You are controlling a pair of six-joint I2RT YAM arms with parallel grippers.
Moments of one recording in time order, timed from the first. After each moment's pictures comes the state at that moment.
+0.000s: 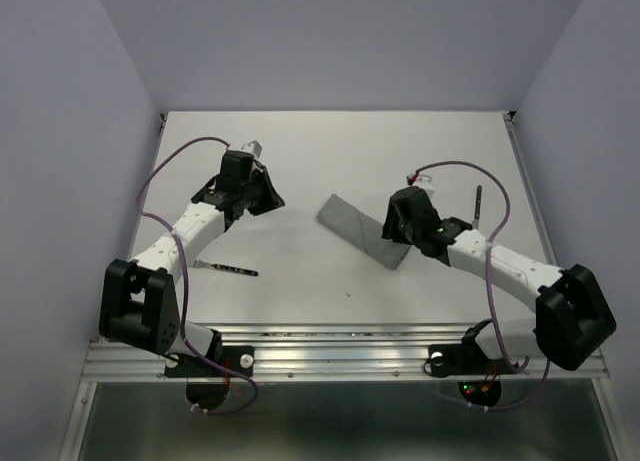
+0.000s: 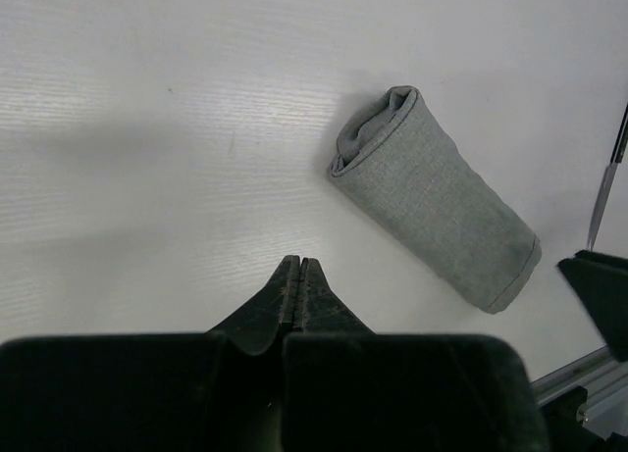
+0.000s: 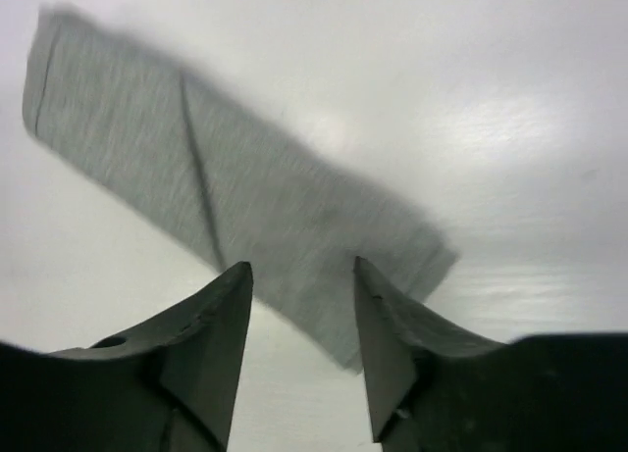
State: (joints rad) left arm -0.32 1.41 0.99 -0.32 0.18 -0.58; right arm 0.64 1.35 0.80 -0.29 0.34 0.64
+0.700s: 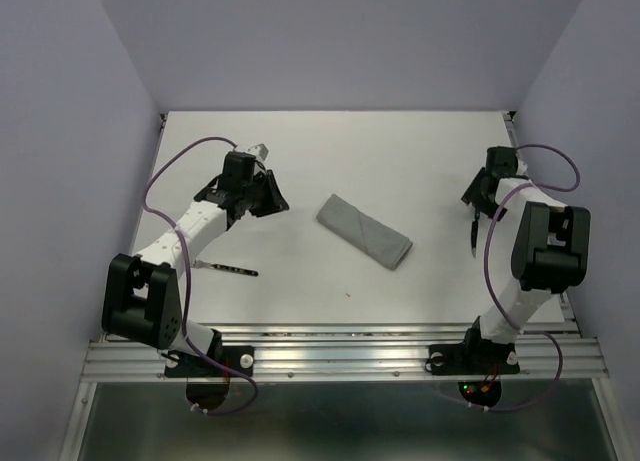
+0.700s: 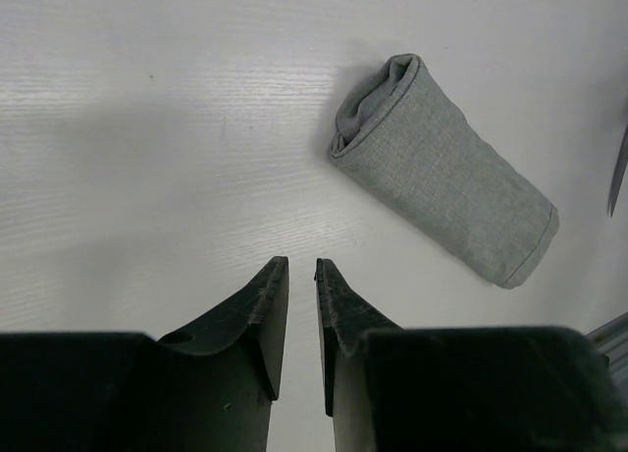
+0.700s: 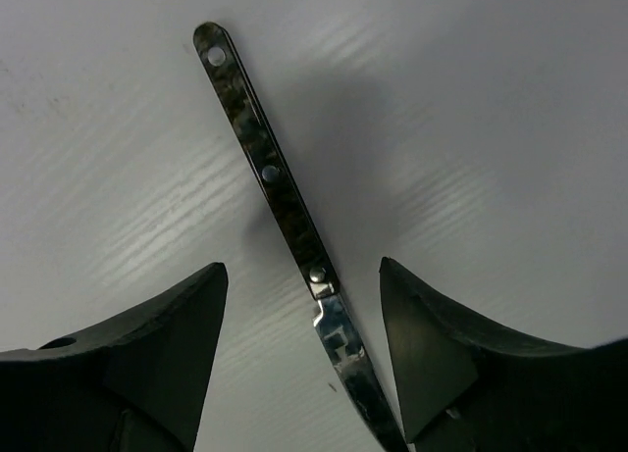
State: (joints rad) left arm -0.32 1.43 0.99 -0.32 0.24 -0.51; right arm -0.16 1.75 1.11 -0.35 0.27 0.46
